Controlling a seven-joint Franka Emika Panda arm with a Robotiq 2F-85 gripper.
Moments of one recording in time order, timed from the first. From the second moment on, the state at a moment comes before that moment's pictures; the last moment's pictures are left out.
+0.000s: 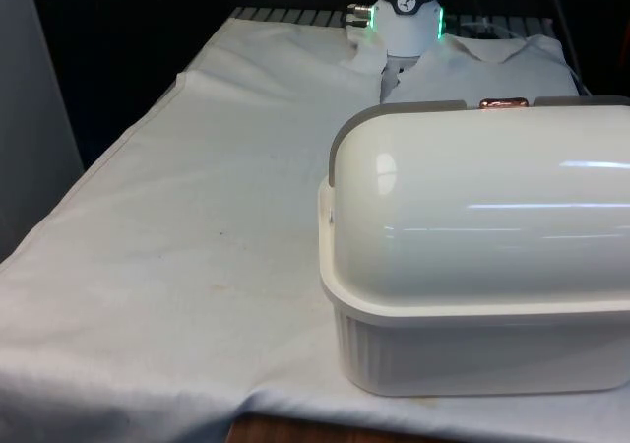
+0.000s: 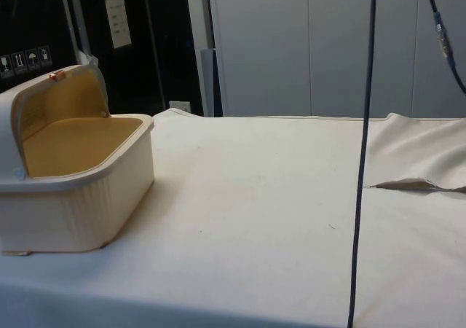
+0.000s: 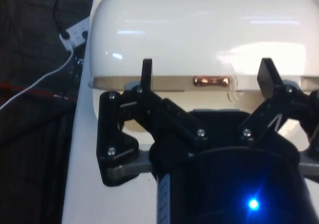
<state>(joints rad) 0.25 0.41 -0.11 -1.49 0.09 2.47 -0.08</state>
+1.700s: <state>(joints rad) 0.26 0.50 -0.10 -1.54 0.05 2.64 -0.04</state>
